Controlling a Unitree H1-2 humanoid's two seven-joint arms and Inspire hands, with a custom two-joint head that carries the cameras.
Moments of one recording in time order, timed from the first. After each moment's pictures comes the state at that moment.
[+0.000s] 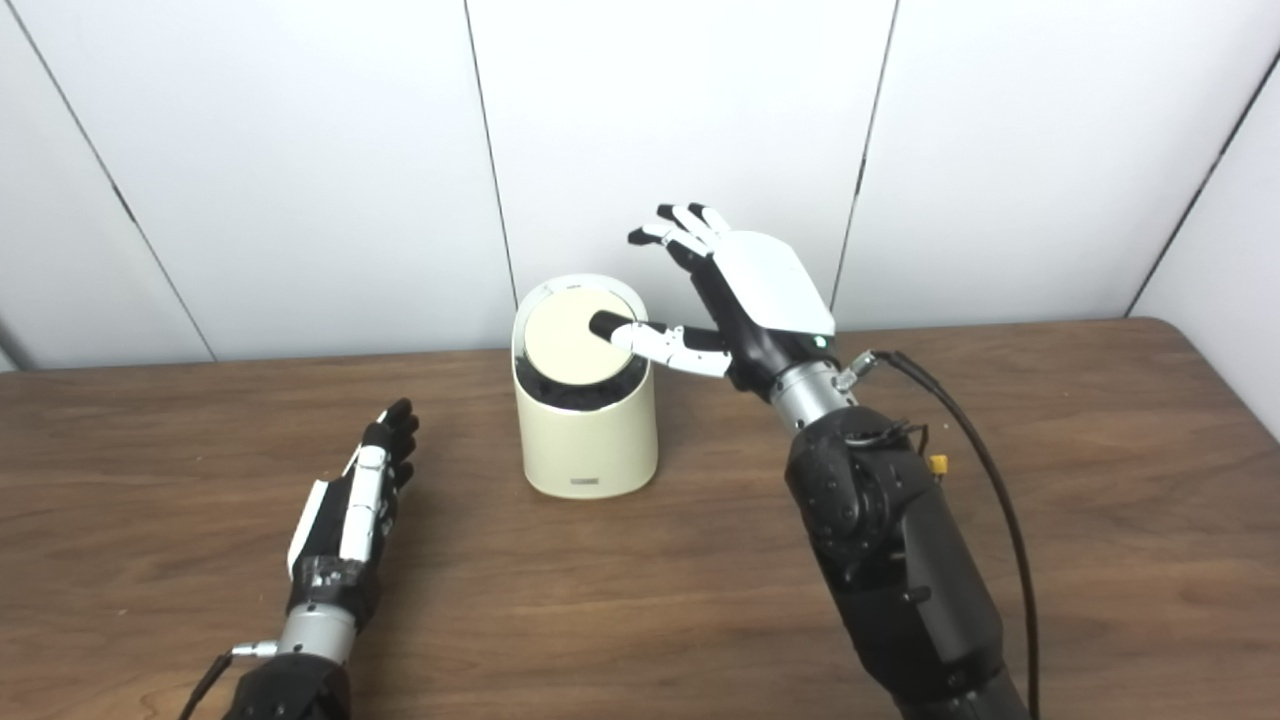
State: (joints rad) left arm -0.16 -0.01 0.01 -0.08 0.00 0.17 0.03; right arm -0.52 -0.19 0.14 -0.21 -0.79 0.28 0.23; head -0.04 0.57
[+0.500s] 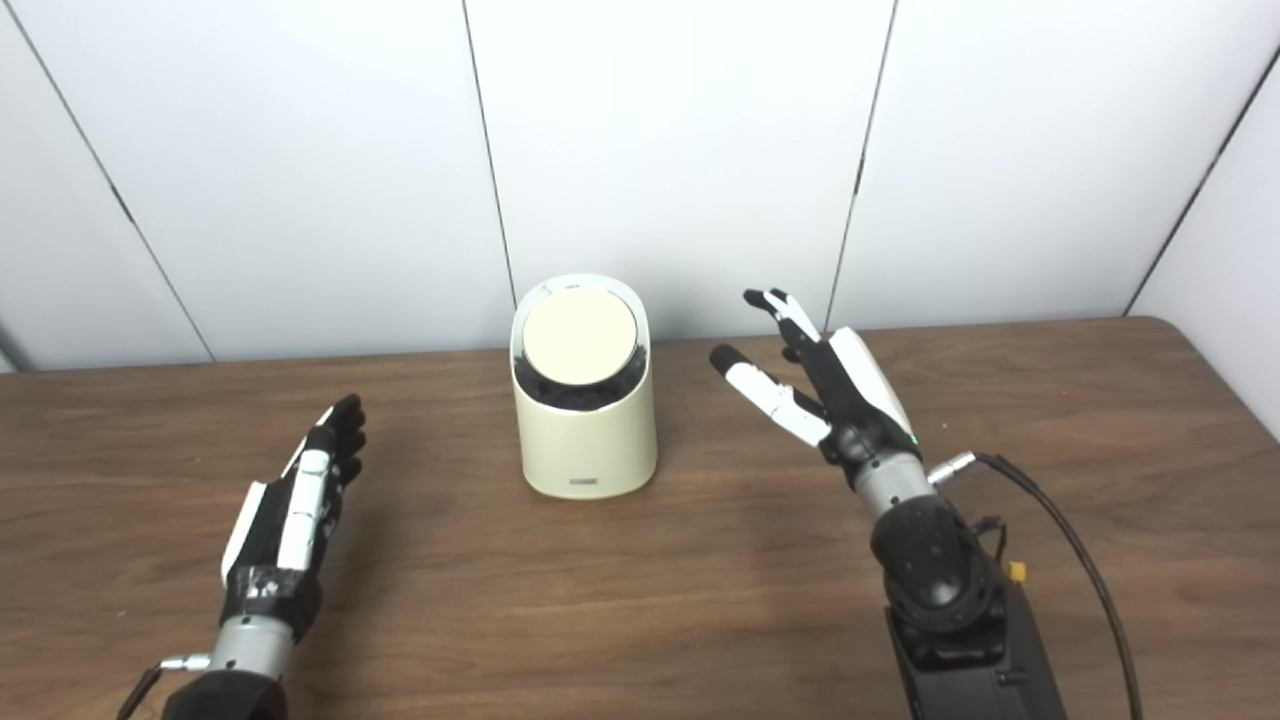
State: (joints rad) left arm -0.08 0.08 0.05 -0.17 -0.03 0.17 -0.02; right arm -0.29 -0.18 -0.04 -0.21 -0.39 0.32 0.23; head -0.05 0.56
